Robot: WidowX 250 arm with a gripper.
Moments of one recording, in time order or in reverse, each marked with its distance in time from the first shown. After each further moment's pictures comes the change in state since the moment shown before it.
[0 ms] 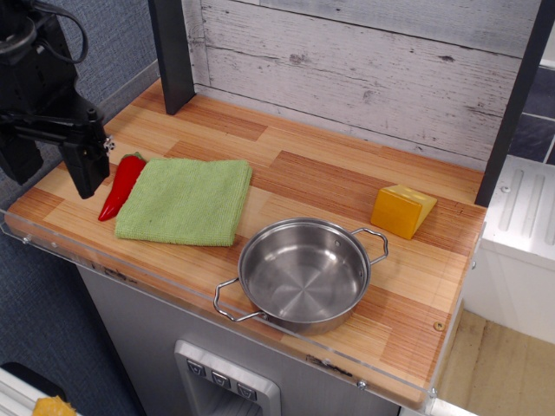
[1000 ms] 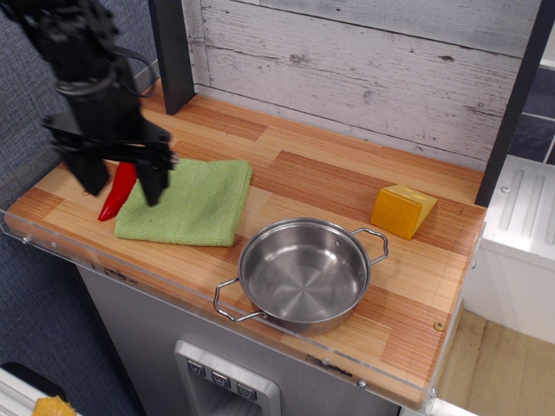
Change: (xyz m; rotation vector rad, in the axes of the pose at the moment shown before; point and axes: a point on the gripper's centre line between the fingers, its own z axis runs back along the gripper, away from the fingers) arm 0.049 -0.022 -0.061 -0.040 -0.032 0.049
